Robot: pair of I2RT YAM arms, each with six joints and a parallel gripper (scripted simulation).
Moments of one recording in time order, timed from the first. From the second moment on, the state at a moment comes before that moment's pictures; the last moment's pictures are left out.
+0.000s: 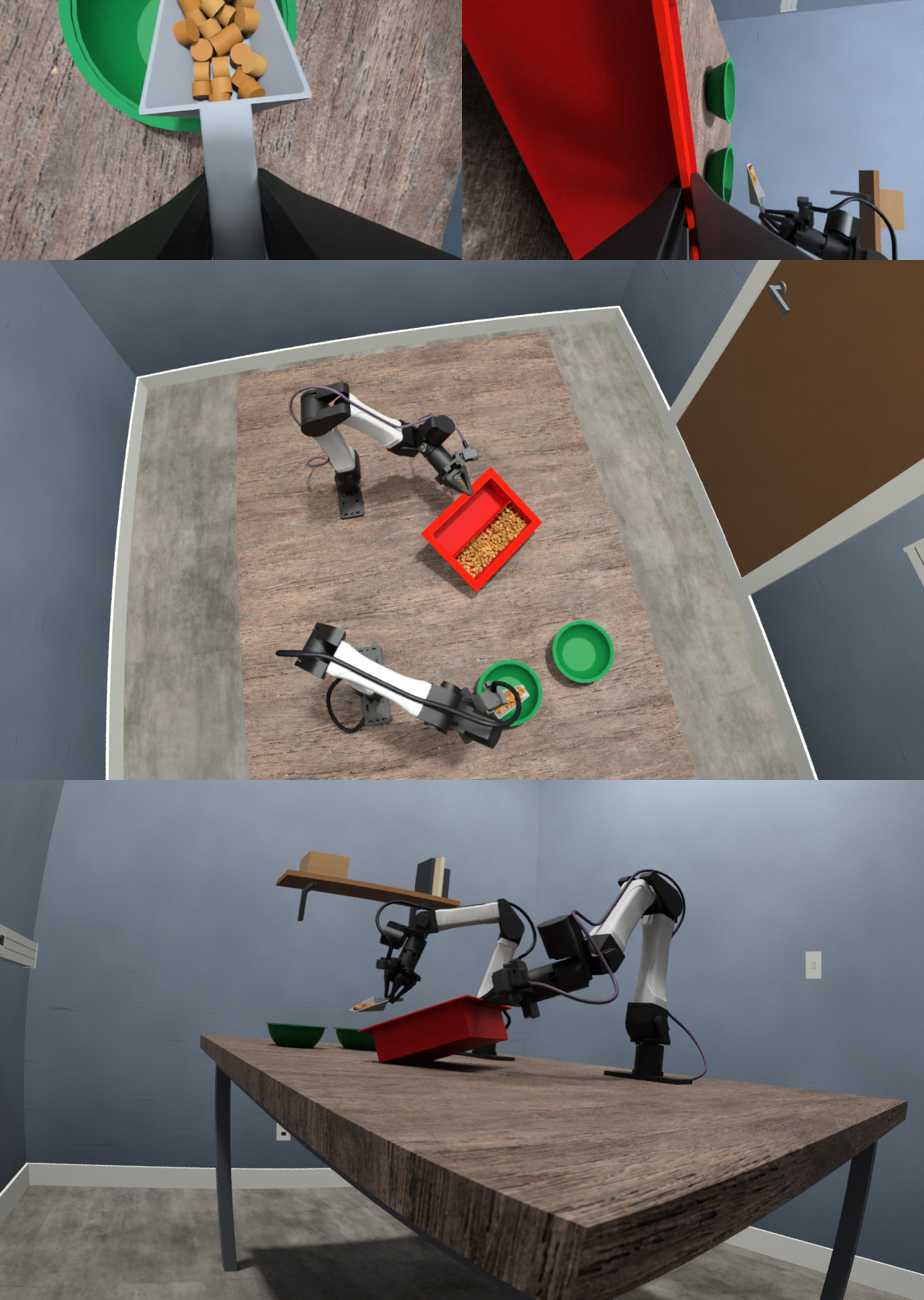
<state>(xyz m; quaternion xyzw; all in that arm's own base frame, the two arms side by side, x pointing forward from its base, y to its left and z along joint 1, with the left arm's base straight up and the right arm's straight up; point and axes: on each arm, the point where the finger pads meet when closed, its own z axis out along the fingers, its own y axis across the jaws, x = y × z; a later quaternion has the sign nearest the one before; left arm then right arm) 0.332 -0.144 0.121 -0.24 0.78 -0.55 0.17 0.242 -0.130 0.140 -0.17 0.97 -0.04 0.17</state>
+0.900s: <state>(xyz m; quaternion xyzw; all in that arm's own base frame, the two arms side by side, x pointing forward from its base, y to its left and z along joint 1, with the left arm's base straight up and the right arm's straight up) 0.332 -0.144 0.121 -0.24 0.78 -0.55 0.17 0.249 -0.142 0.148 -0.25 0.95 -0.06 0.15</state>
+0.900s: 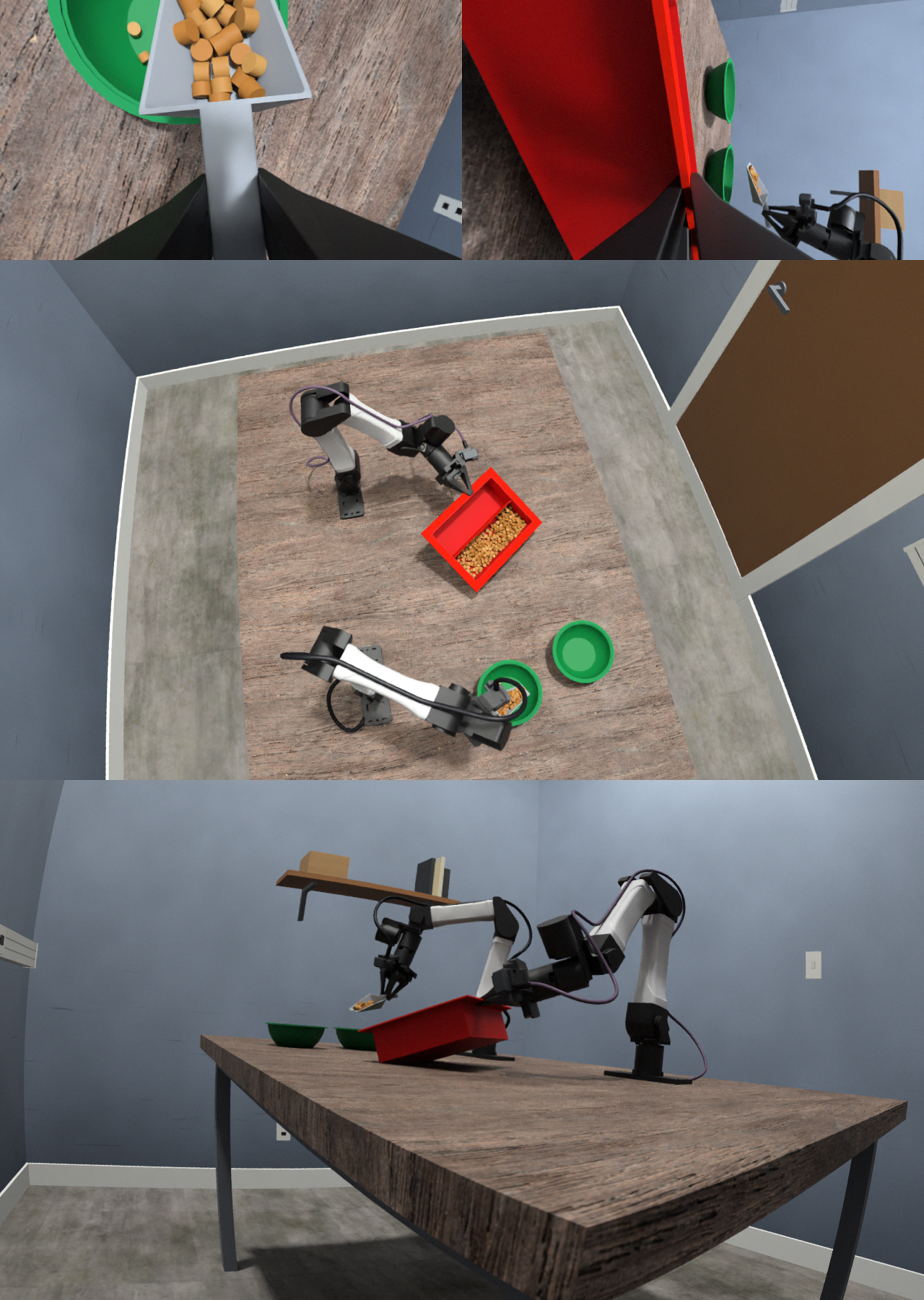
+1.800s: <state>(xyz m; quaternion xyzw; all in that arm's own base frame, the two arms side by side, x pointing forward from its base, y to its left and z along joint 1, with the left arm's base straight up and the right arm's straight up) 0.332 -0.144 0.121 -0.24 0.78 -0.55 0.17 0.258 -0.148 0.156 -0.32 0.93 -0.09 0.14</state>
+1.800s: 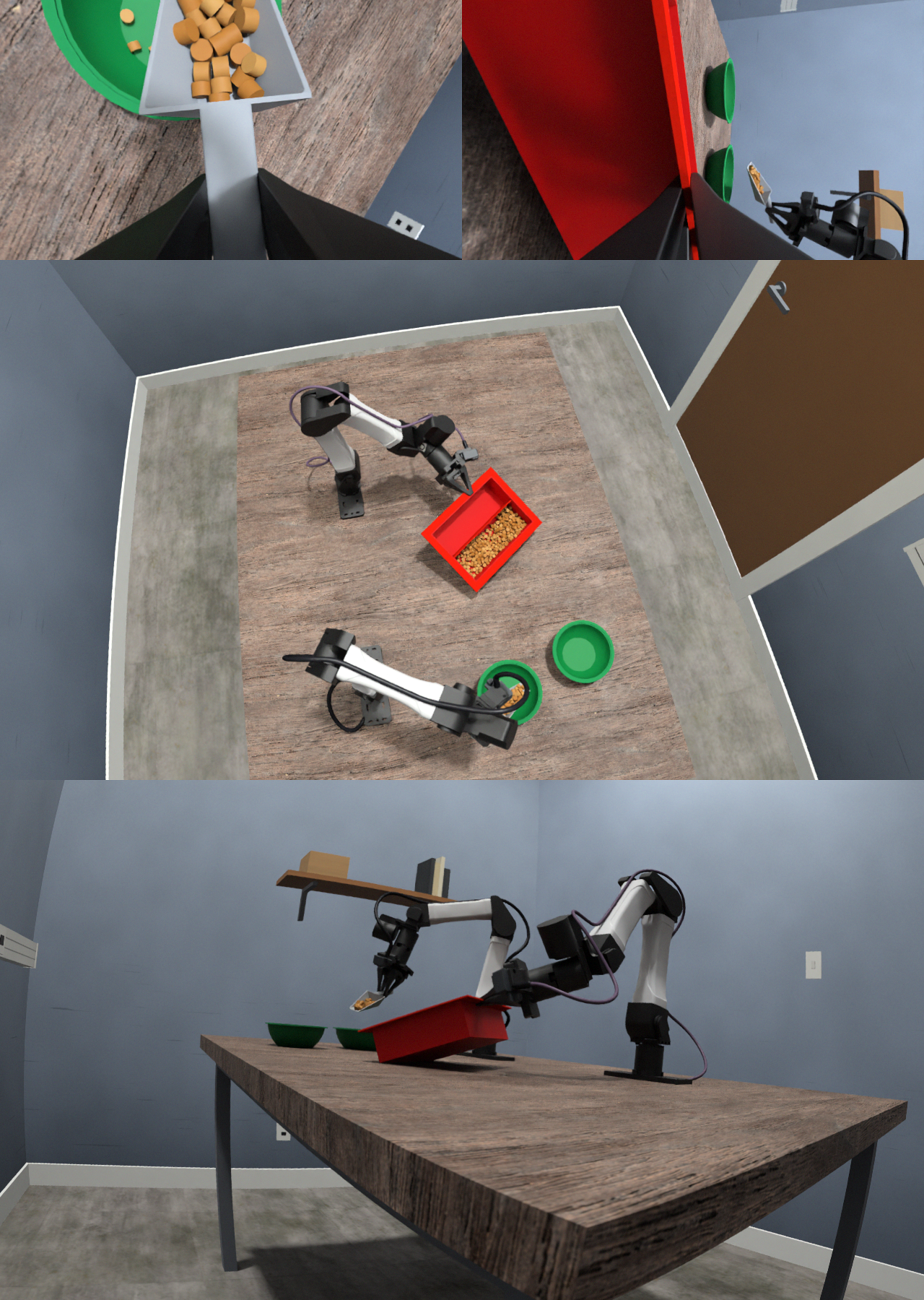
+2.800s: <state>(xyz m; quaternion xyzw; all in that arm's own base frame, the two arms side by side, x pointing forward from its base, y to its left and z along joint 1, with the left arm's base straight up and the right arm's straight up) 0.332 -0.144 0.121 -0.24 0.78 -0.55 0.17 0.254 -0.149 0.154 -0.30 0.94 -0.08 0.14</state>
